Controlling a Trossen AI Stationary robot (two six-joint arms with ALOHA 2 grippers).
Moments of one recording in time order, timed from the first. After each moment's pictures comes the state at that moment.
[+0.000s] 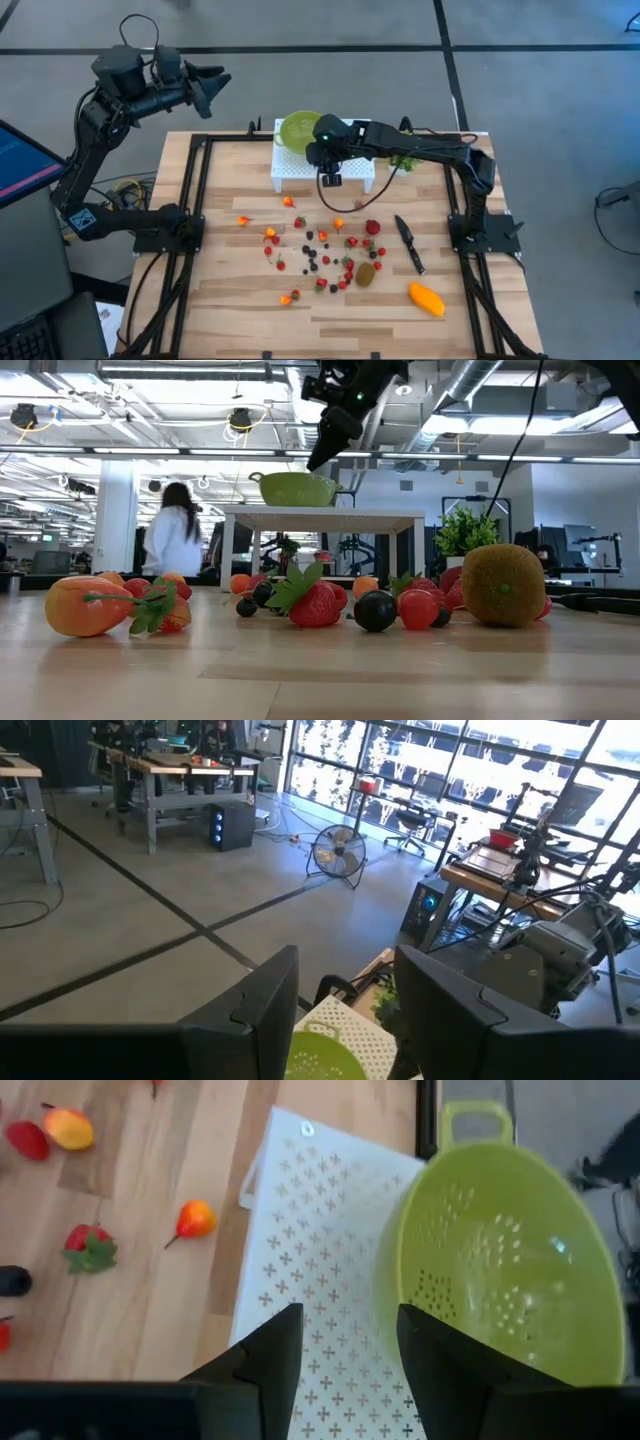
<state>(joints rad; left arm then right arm) 0.86 1.08 1.65 -0.67 0.23 -0.15 -0.27 1.92 1.82 -0.75 0.11 -0.55</state>
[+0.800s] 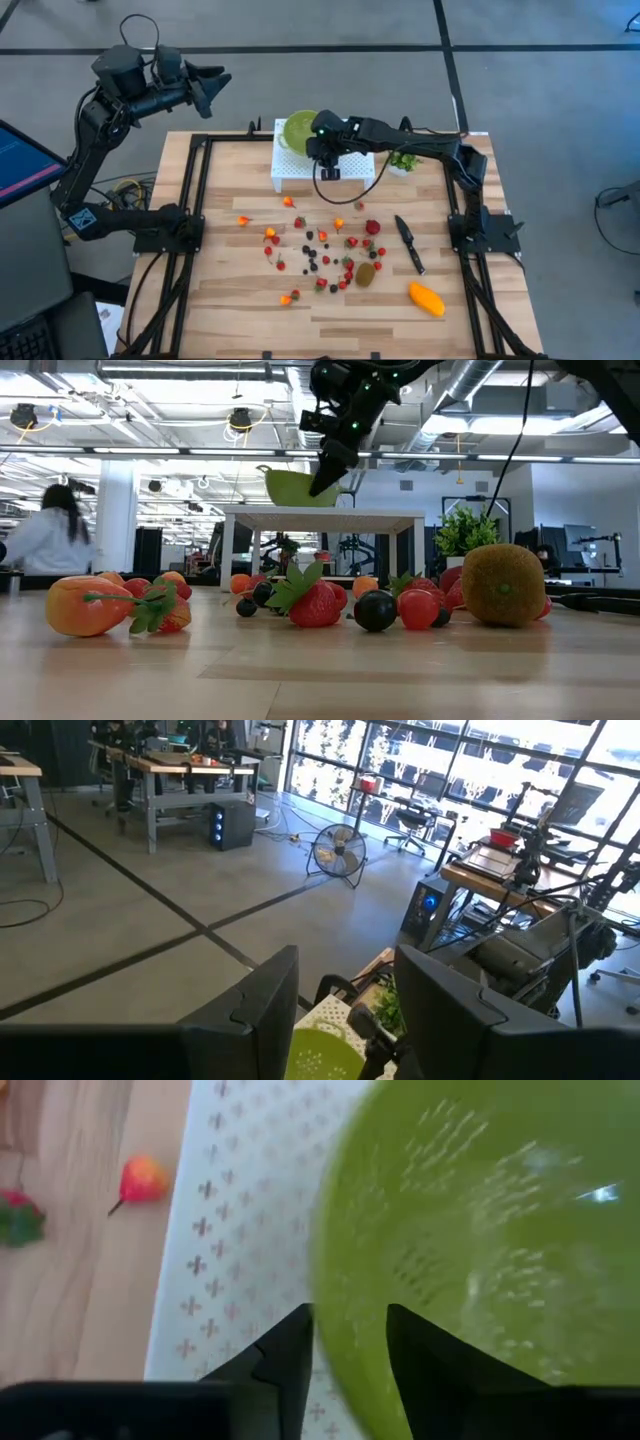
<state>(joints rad) 0.86 1.08 1.65 -0.67 0.23 -0.15 -0.34 2.00 1.82 -0.72 0.10 -0.56</state>
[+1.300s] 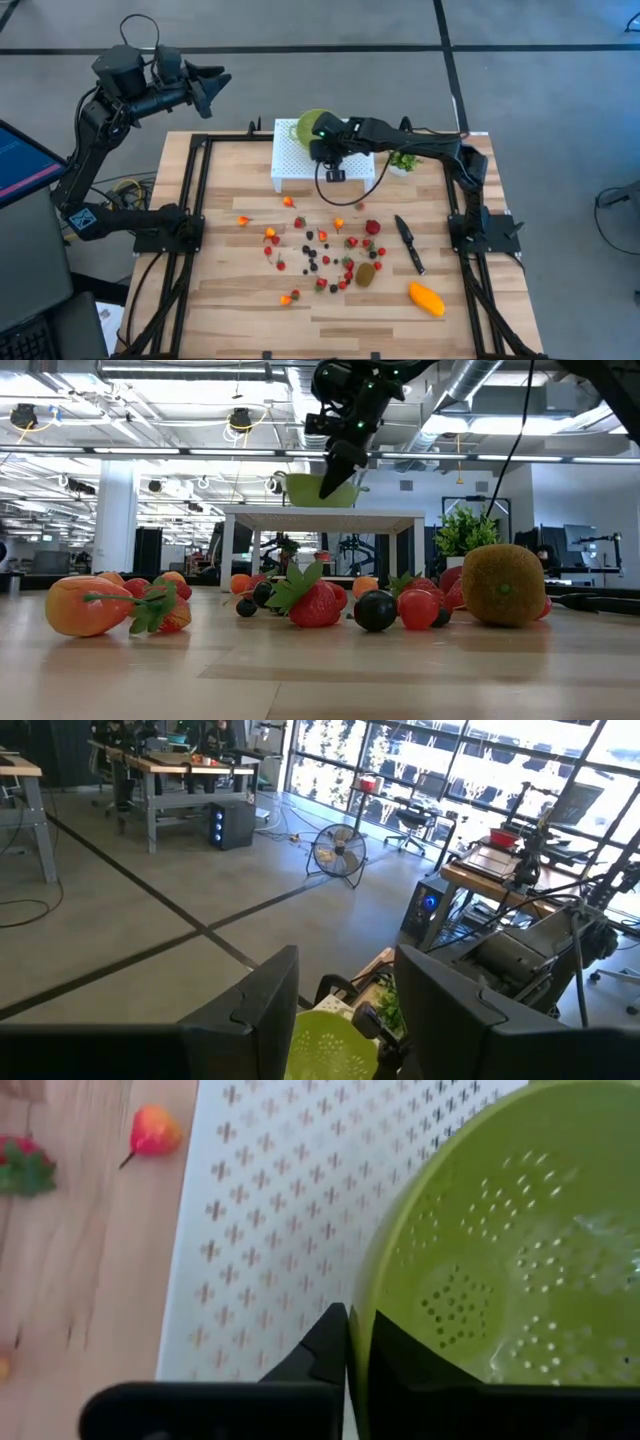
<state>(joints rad) 0.86 1.08 1.65 -0.67 0.23 -0.15 -0.34 1.99 1.83 -0.85 0.12 -0.56</state>
